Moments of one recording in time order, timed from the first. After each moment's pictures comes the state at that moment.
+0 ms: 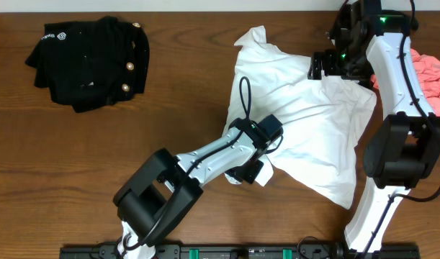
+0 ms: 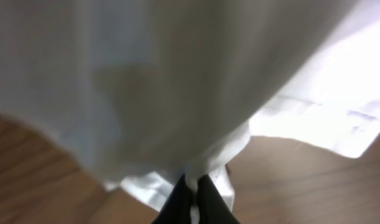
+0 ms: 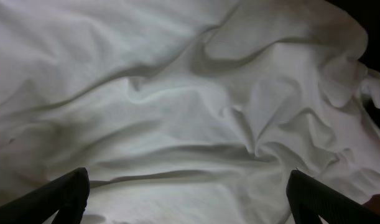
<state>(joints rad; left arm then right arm) -0.86 1.96 1.31 -1.02 0.02 -0.28 -0.03 2.15 1.98 -1.22 -0.19 -0.05</state>
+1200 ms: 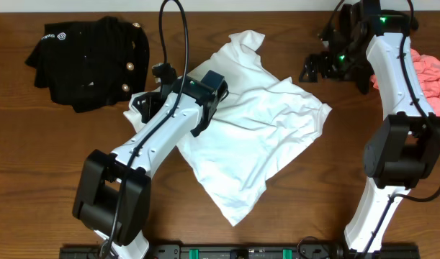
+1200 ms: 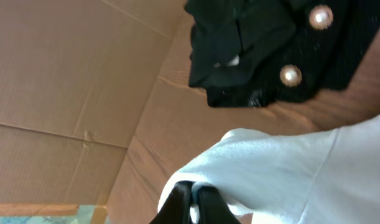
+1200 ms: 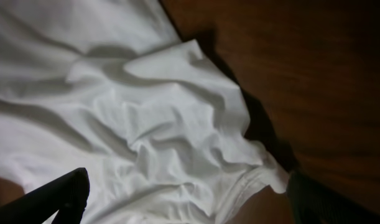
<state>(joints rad) -0.51 1.82 1.39 -1.27 -1.17 -0.79 -0.03 2.15 1.98 -1.28 -0.38 -0.17</state>
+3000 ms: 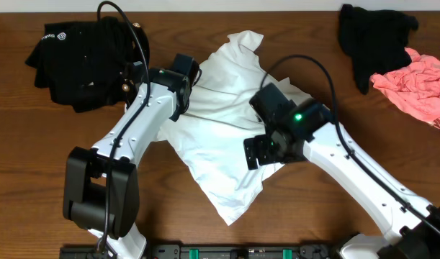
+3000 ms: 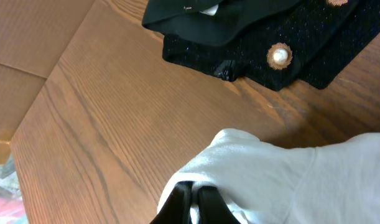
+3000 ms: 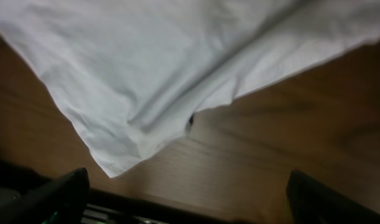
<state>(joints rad) -0.33 1.83 1.39 -1.11 -0.84 -0.88 0.63 1.53 1.26 -1.18 -0.09 0.54</state>
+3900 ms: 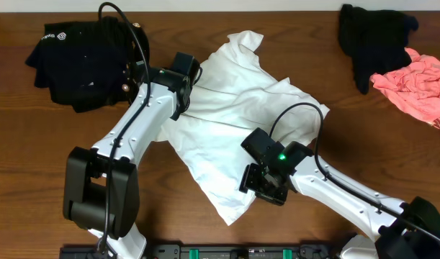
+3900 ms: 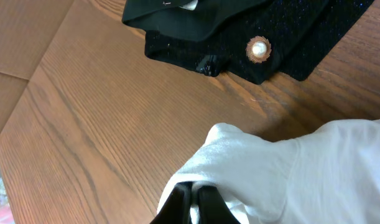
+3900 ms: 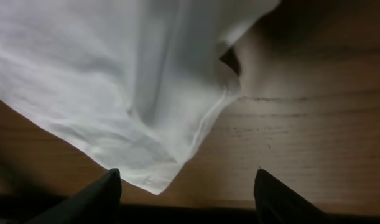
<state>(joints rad) -0.33 1.83 1.39 -1.08 -0.79 -0.83 0.76 1.51 0.88 -0.83 -0.28 1.11</state>
